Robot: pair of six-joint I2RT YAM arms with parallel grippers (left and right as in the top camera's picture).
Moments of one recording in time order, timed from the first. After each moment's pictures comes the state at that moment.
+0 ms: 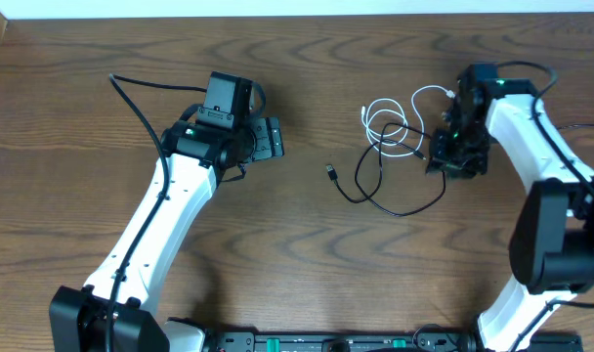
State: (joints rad) left arm -0.29 1.52 1.24 -0.78 0.06 -0.43; right arm 0.05 1.93 1.42 -1.15 -0.18 0.27
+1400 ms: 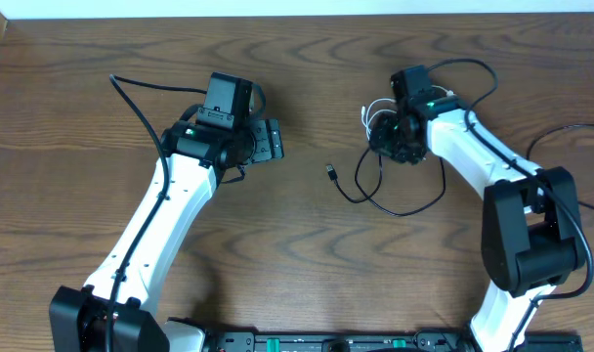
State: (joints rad) left arm -0.29 1.52 1.24 -0.80 0.06 -0.43; right arm 0.30 1.96 1.34 -0.66 -0.20 0.69
